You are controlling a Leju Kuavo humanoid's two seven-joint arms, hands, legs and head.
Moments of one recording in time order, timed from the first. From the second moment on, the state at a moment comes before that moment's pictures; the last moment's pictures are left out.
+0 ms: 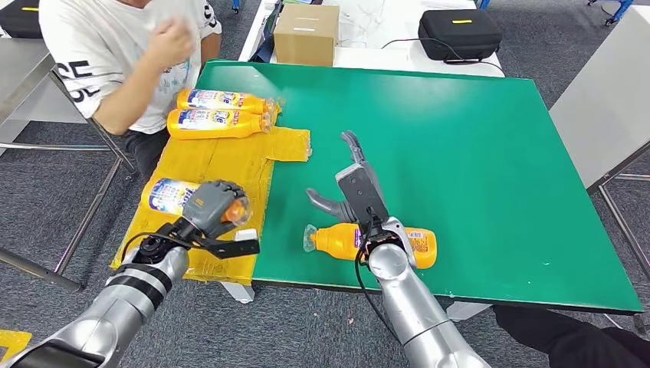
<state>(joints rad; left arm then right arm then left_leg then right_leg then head) -0.55 0.10 -0.43 -0.65 -1.07 0.41 -0.47 -0.48 0.22 0.39 -1.04 0.36 -0.20 -0.30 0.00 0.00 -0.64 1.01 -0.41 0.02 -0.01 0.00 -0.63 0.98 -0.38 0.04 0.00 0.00</state>
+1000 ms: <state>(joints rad) -0.61 0.05 -0.54 -0.44 -1.07 0.34 -0.52 -0.53 0.22 0.43 -0.99 0.35 -0.17 -0.30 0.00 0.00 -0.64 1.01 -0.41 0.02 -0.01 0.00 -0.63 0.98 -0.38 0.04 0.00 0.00</state>
